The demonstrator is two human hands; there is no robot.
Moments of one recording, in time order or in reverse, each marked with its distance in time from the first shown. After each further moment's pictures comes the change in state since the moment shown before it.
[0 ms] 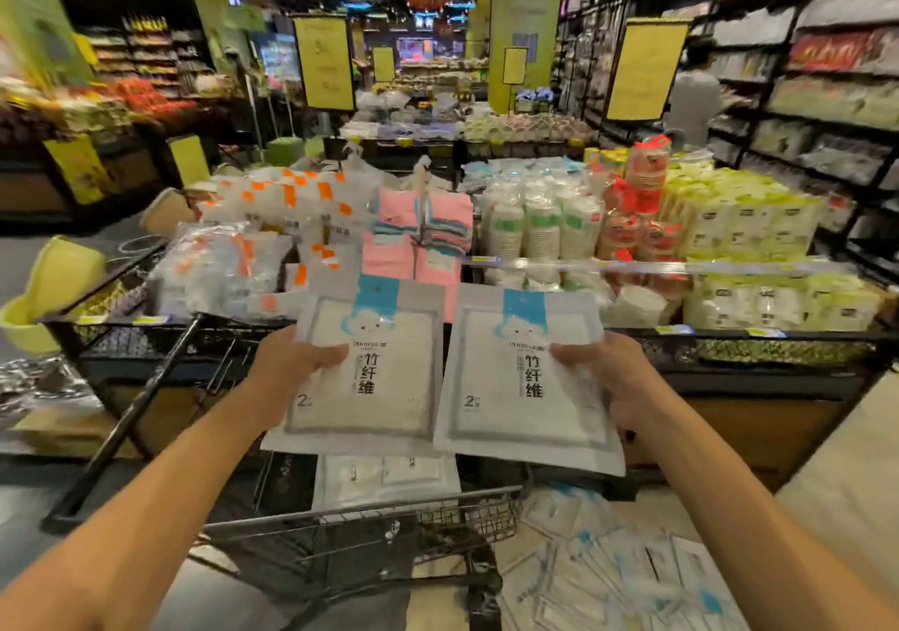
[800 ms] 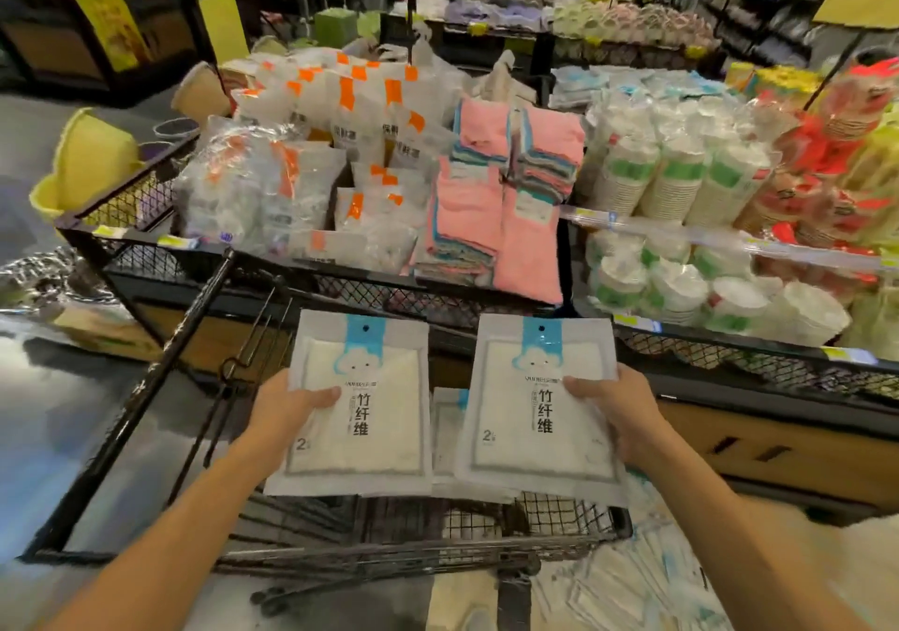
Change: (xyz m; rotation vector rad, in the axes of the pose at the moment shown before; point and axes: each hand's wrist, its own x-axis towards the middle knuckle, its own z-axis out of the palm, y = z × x) left_hand 0.181 -0.155 -0.096 -0.034 0.159 -0.324; right_hand 0.211 0.098 0.153 -0.169 -0.001 0.169
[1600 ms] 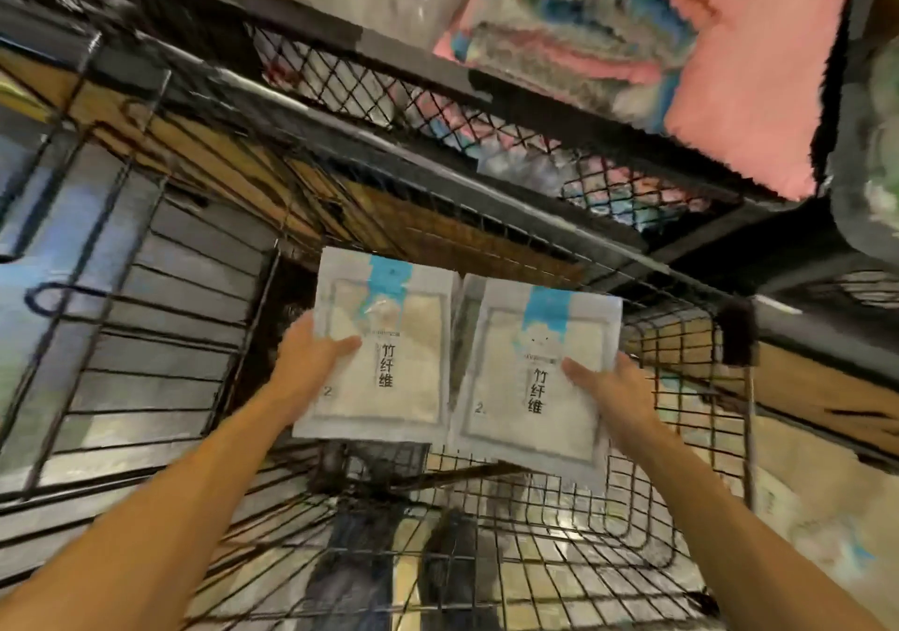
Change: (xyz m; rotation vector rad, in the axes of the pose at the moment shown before) left_hand 0.235 -0.219 0.091 0.027 0.088 -0.333; right_hand 0.269 0.222 0.073 -0.275 -0.062 0.341
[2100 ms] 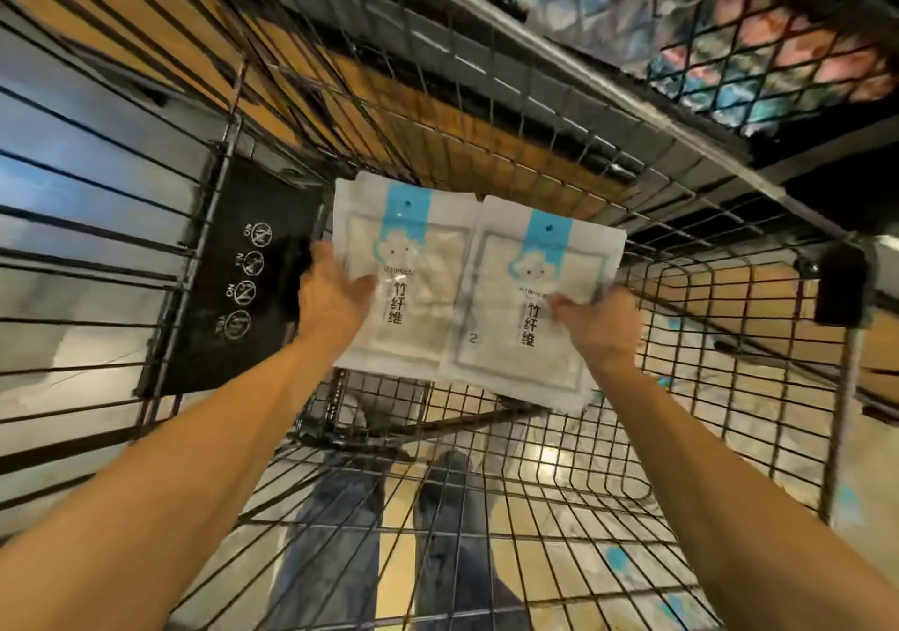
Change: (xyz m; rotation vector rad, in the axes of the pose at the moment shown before) left_hand 0.067 -0.066 0.053 0.518 0.163 0.044; right_hand 0.075 0.042 0.066 -0.558 0.315 -0.067
